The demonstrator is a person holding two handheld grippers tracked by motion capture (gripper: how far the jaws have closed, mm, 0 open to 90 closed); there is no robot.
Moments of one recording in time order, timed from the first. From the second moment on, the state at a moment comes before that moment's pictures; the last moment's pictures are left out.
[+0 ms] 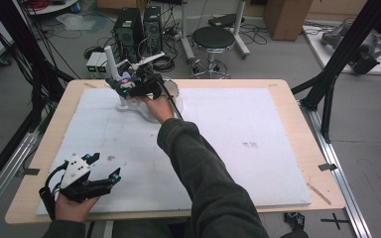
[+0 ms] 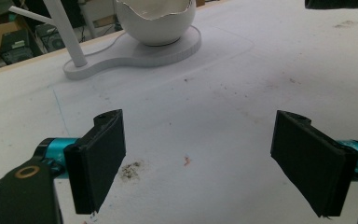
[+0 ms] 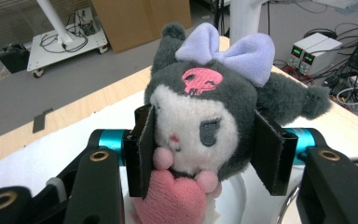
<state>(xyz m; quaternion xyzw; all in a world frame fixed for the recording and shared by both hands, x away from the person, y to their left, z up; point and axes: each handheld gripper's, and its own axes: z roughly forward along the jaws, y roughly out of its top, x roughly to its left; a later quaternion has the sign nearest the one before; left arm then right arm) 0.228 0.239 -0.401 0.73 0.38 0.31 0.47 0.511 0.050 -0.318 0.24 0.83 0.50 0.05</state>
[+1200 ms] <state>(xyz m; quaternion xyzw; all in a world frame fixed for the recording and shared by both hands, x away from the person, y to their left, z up) 0.228 0.239 -0.400 0.74 0.38 0.31 0.47 0.505 0.055 -0.334 0.24 0.86 0.45 0.02</state>
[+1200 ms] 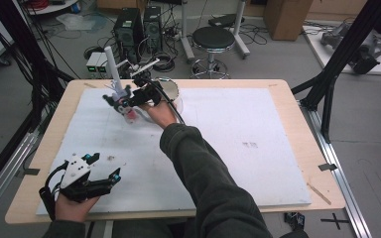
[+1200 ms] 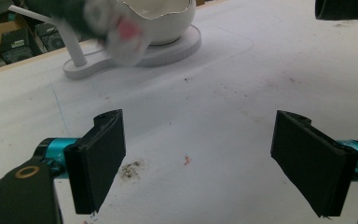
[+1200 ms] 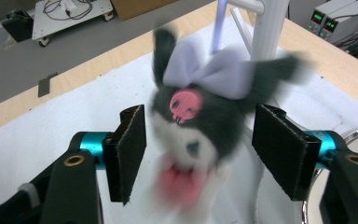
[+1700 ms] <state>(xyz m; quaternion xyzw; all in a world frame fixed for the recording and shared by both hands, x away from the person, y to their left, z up) 0.227 0.239 -0.400 0.74 0.38 0.31 0.47 0.490 0.024 -0.317 0.23 0.86 0.46 0.03</state>
